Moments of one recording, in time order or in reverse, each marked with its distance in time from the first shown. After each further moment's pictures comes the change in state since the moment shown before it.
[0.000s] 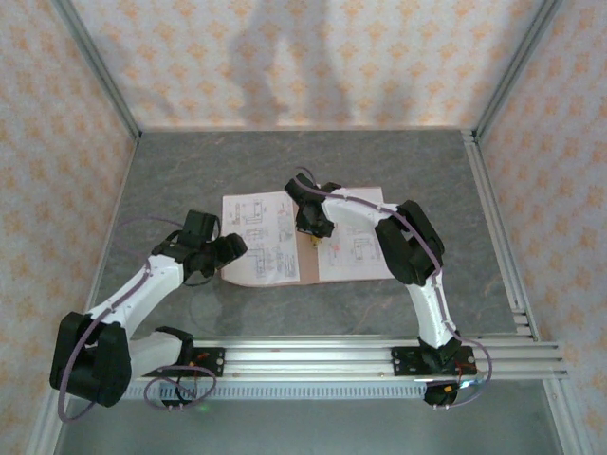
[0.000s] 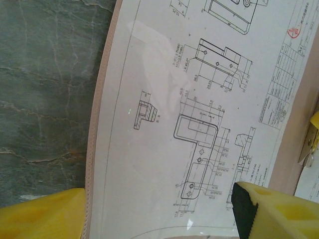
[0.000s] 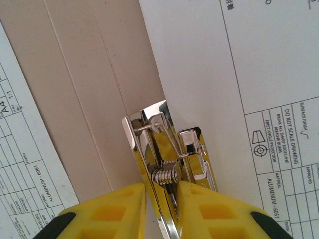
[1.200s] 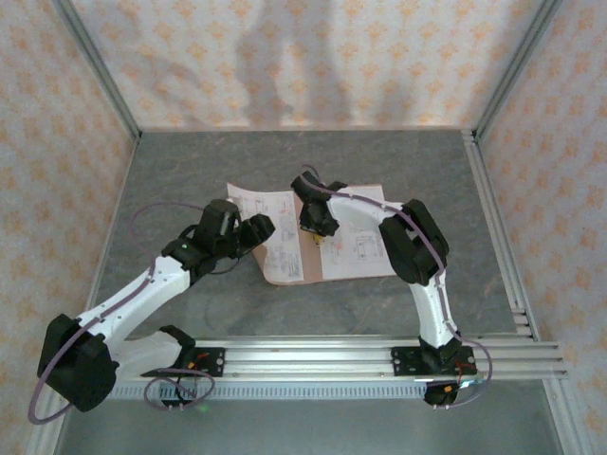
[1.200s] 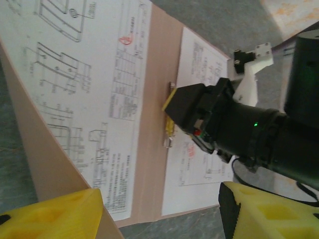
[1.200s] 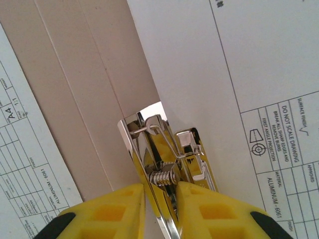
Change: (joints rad) left arm -0.249 -0.032 0.106 0.209 -0.013 -0.215; right arm -0.032 -0.023 -0.042 0.044 -0.045 0.001
